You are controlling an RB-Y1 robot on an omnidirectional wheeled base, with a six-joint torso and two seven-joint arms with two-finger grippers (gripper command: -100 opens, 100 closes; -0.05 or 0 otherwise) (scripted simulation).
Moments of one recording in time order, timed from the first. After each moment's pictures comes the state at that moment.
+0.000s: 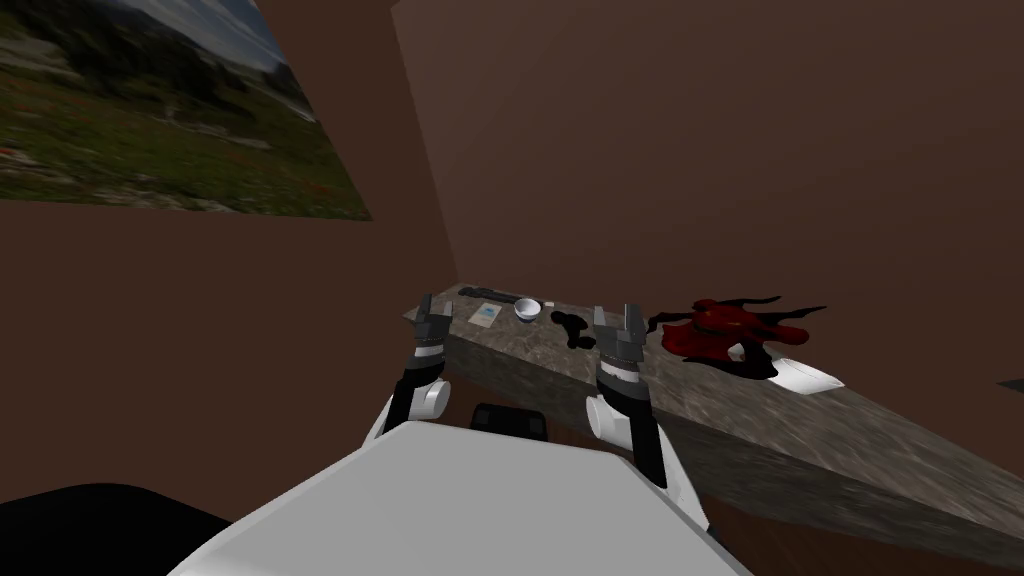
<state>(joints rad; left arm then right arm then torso) 0.50 -0.04 -0.06 -2.21 0.03 -0.53 0.03 0.46 -0.03 -0.02 -2.22 0.05 -0.62 -0.09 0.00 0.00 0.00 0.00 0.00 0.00</state>
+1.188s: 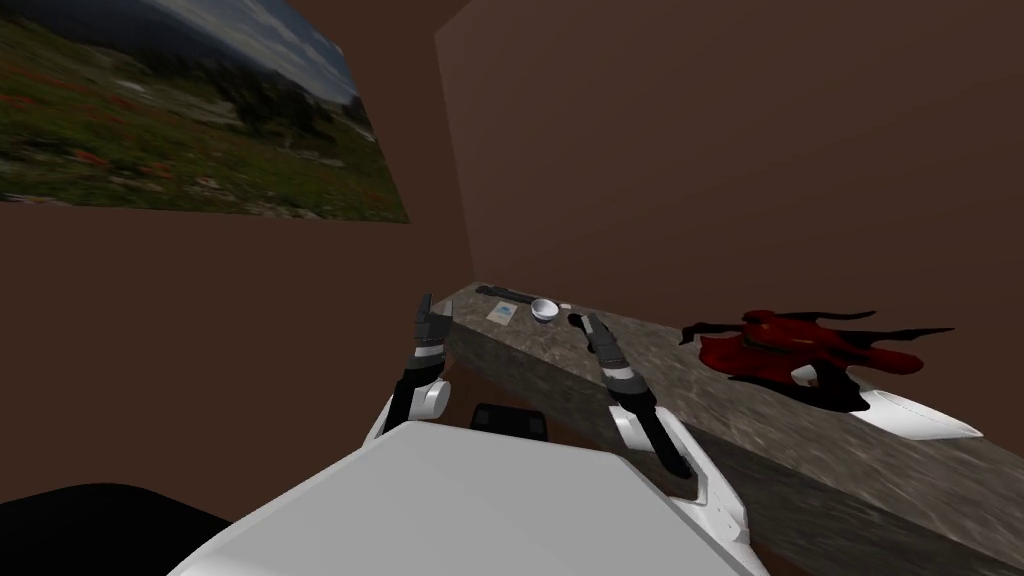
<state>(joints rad) 0.50 -0.04 -0.06 -2.21 0.03 -0.53 0.03 0.42 -0.39 -0.05 -2.04 0.18 -0.62 -0.07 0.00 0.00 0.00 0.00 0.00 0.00</state>
